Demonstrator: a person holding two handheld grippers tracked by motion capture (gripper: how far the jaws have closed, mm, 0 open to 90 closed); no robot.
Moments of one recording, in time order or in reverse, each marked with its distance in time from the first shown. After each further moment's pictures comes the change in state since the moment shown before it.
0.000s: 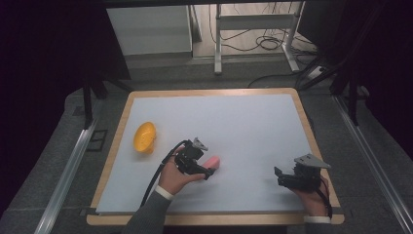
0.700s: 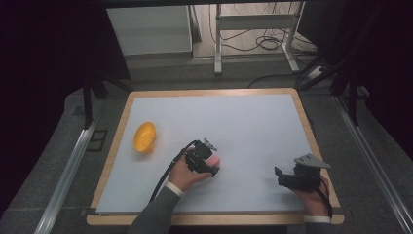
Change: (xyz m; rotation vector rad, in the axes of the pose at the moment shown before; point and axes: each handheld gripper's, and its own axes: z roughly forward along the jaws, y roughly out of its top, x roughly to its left) left arm -0.004 0.010 0.034 0.079 0.063 0.007; right arm -0.001 -0.001 0.002 0.006 -0.004 0.000
